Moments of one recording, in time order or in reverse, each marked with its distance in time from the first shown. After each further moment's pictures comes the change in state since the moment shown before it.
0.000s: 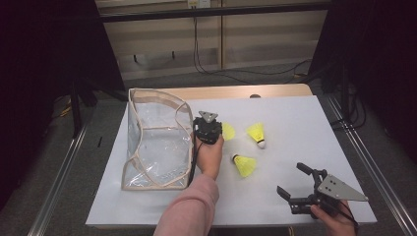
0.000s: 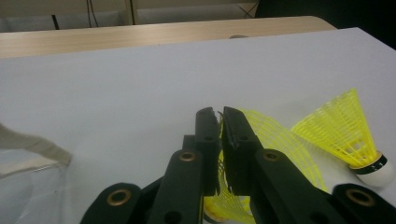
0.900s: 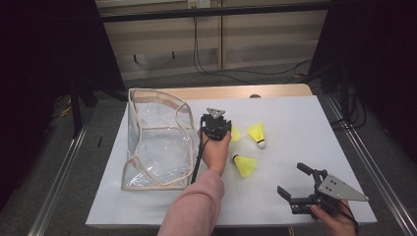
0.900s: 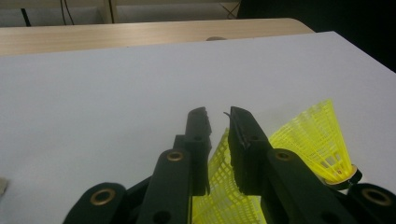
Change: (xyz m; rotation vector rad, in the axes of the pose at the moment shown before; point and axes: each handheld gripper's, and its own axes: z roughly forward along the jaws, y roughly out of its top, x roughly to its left) left arm -0.011 0.007 0.019 0.013 -0.055 -0.006; right arm -0.001 -0.001 -0.001 0.004 -0.003 0.005
